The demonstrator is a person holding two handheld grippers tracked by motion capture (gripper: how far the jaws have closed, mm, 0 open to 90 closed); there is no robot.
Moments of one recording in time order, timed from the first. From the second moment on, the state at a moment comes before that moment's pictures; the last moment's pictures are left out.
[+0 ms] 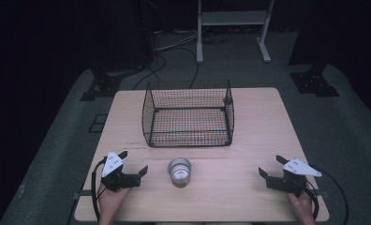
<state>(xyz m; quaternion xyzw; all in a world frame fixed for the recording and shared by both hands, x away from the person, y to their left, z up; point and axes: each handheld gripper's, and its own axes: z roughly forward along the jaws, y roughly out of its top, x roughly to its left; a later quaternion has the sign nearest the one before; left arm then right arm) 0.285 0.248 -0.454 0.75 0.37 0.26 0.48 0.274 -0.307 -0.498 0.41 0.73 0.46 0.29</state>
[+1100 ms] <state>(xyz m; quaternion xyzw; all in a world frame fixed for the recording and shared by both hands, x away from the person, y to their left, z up) 0.284 0.198 -0.414 0.81 0.24 0.20 0.50 0.274 -0.307 -0.498 0.41 0.74 0.45 0.29</state>
